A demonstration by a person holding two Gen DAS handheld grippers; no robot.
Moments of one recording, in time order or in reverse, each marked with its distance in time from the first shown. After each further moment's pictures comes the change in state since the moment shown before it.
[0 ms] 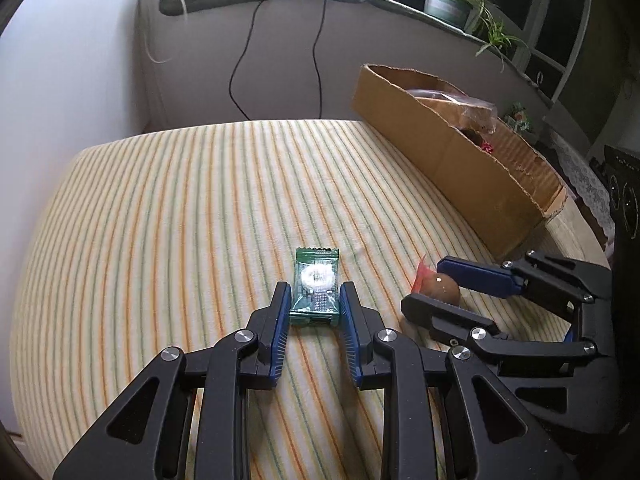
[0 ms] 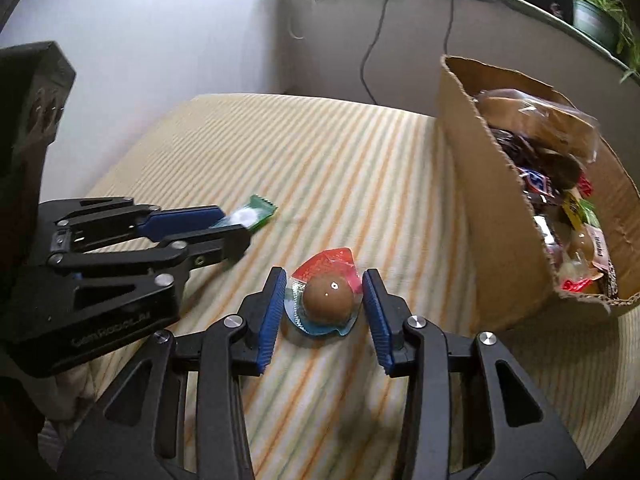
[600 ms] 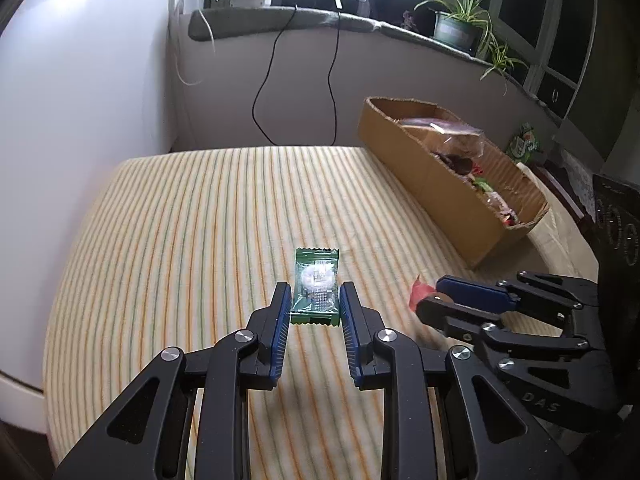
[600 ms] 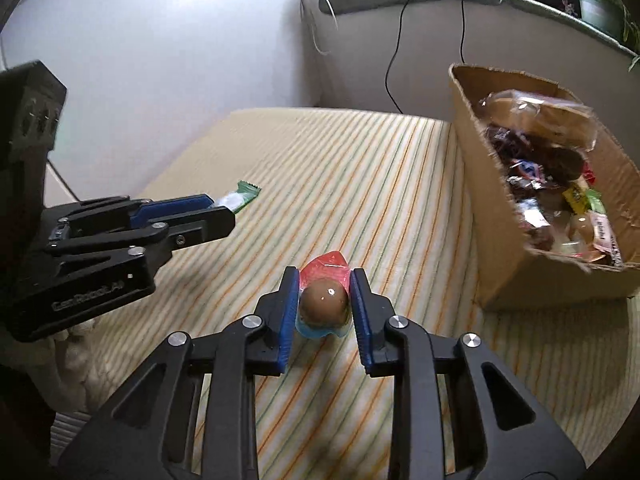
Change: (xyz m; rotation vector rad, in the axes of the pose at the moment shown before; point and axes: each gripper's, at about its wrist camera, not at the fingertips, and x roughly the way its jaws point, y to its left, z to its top) left arm -0.048 -0.023 -0.004 -0.036 -0.073 0.079; right arm -0.040 -0.013 -0.019 0.012 -0.057 0.152
